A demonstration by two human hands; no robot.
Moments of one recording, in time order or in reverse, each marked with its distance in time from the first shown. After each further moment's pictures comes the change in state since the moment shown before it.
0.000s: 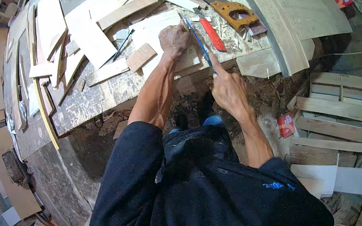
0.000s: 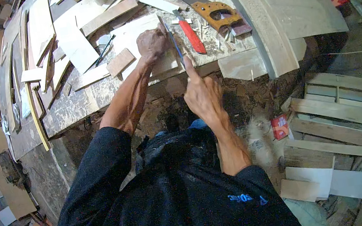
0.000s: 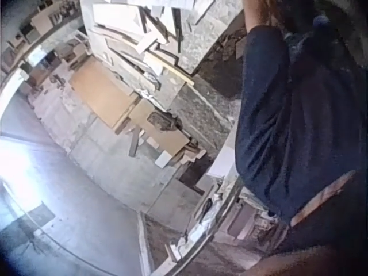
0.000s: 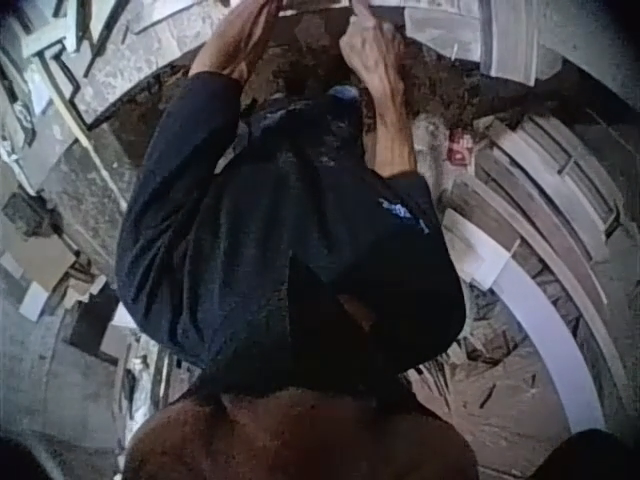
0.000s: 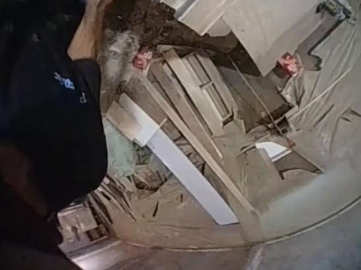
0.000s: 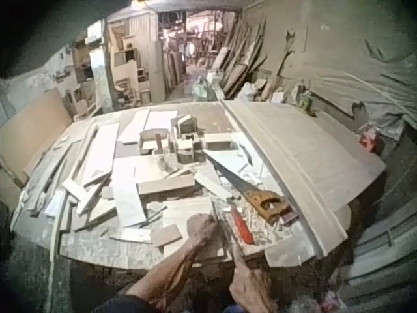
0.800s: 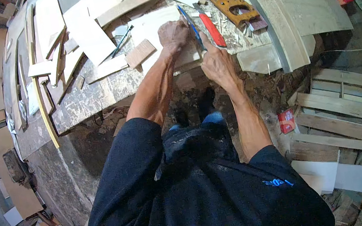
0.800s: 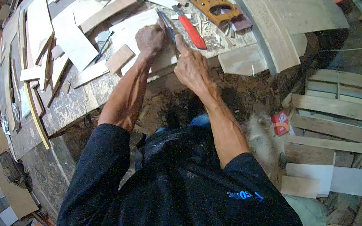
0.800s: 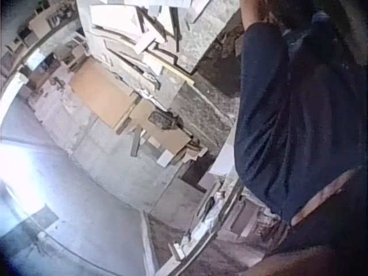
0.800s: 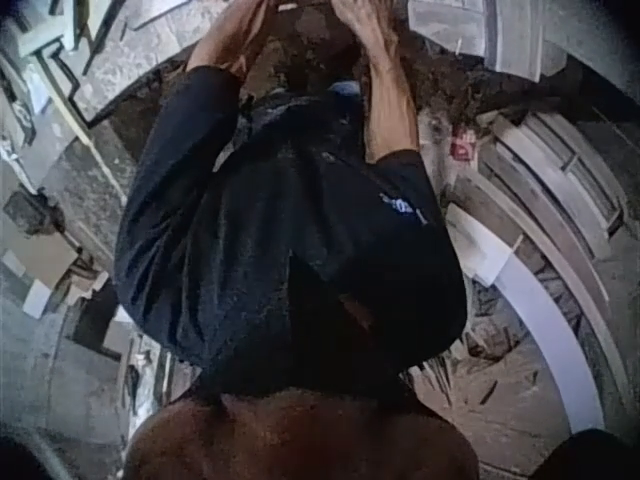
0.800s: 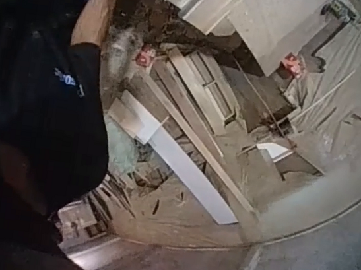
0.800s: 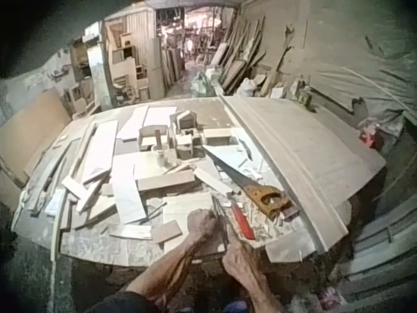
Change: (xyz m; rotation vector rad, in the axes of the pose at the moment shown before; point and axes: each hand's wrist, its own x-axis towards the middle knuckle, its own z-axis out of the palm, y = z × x) left_hand -0.002 0.011 0.007 -0.001 -0.022 0.035; right_hand 0.029 0.013 0.015 0.075 0.197 -0.050
